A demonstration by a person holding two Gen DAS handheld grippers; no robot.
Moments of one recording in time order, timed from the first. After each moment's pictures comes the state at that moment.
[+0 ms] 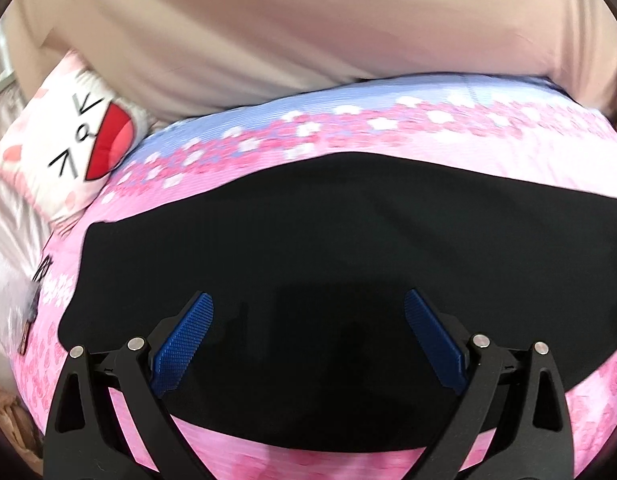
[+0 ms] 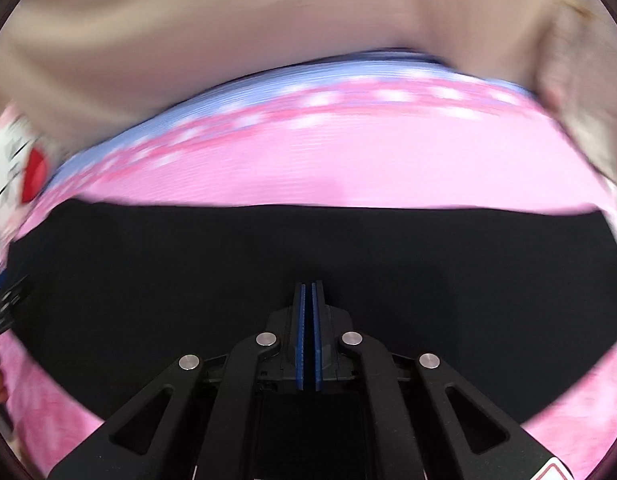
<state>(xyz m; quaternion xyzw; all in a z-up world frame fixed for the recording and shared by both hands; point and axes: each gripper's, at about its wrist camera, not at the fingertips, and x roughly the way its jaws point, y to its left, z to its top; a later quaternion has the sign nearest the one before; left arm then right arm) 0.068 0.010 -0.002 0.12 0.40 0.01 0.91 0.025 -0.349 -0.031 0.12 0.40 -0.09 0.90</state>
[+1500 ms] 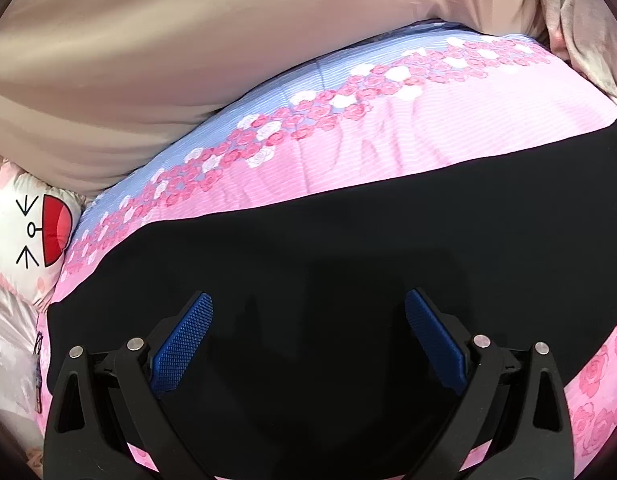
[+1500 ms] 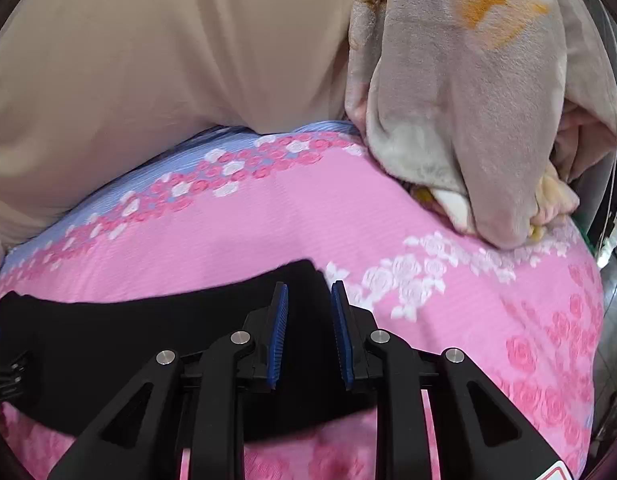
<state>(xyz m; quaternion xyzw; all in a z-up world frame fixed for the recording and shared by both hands) 0.065 -0.181 -0.021 0.22 0.40 -0.06 0.89 -0.037 -0.515 0.003 0.14 0.33 -0.17 0.92</state>
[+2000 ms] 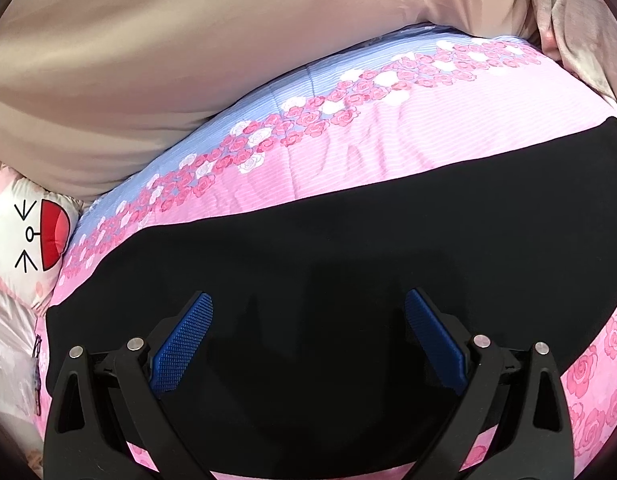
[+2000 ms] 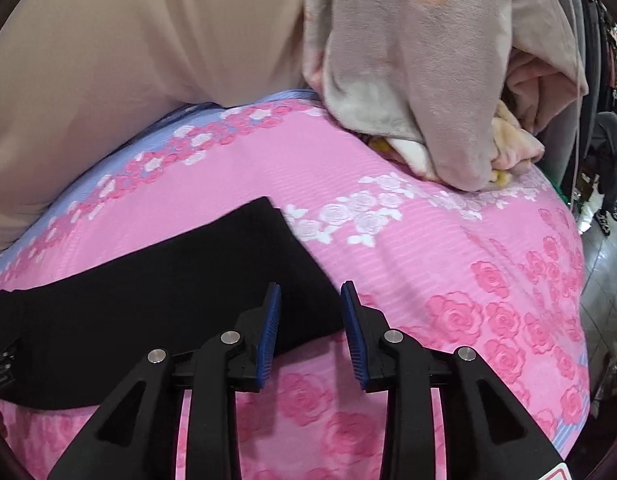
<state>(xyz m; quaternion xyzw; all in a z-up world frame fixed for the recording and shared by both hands) 0.059 -0.188 -0.018 0.23 0.40 -0.06 0.89 -0.066 -0.507 -0.011 0.15 0.35 -0.21 0.90</state>
